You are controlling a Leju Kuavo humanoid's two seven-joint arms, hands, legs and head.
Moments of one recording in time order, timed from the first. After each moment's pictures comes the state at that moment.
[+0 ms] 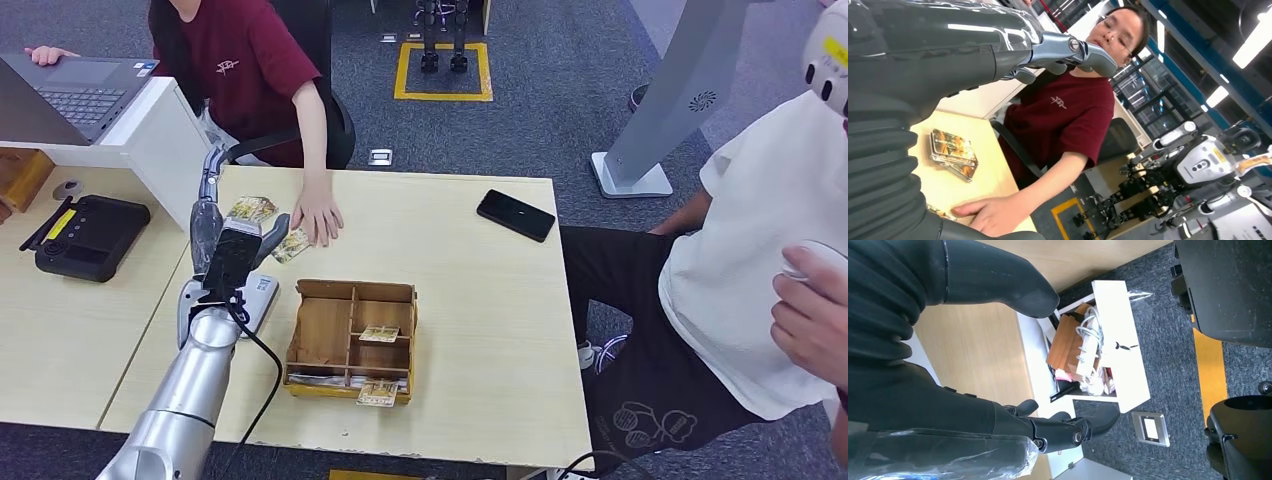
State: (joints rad) left arm -0.50 -0.06 -0.07 -1.11 -0.53 0.33 -0.45; right arm -0.40 0.28 1.50 -0.23 1.44 0.12 -0.39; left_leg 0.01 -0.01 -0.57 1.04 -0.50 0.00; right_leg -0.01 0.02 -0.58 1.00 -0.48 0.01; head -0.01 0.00
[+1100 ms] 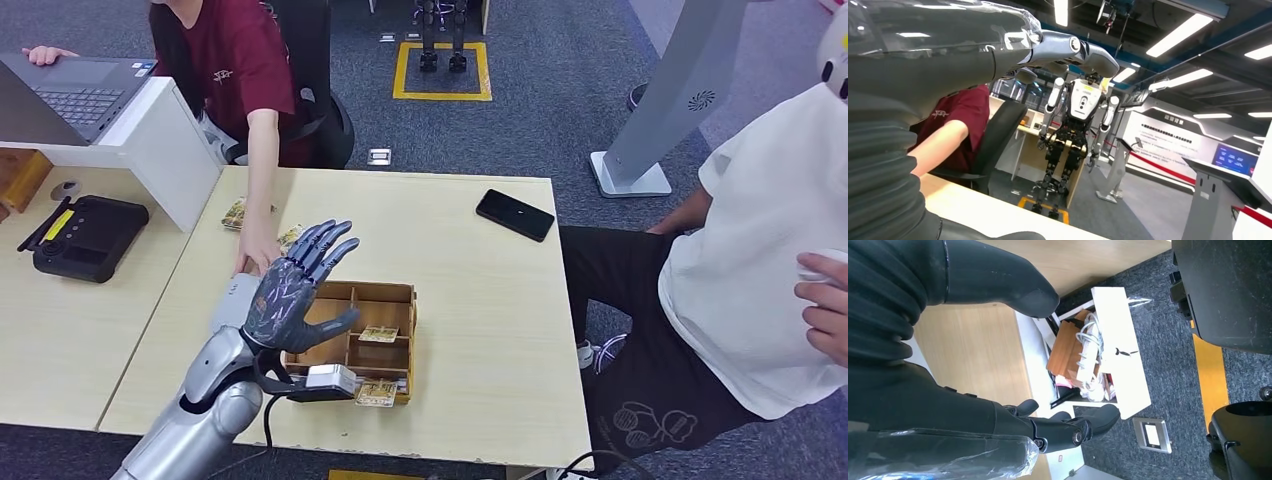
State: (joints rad) left arm -0.32 0.17 -0.56 -1.44 -0.85 0.35 -0.41; right arm -0.40 0.28 1.50 -0.22 1.42 0.14 -0.39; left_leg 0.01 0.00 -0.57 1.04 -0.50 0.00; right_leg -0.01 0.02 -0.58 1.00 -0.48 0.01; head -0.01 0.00
